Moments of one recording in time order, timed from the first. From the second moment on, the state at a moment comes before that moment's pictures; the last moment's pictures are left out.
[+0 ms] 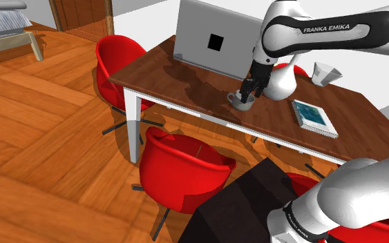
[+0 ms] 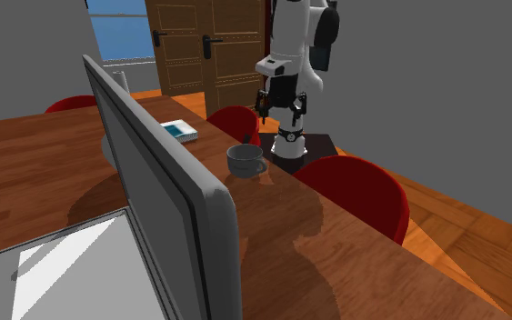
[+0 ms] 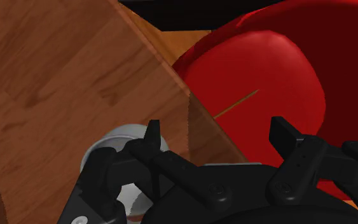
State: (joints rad) arm -0.09 -0.33 -0.04 -2.30 -0.10 1.87 -0.11
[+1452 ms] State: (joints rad) arm -0.13 0.00 -0.09 -2.18 -0.11 2.12 -0.15
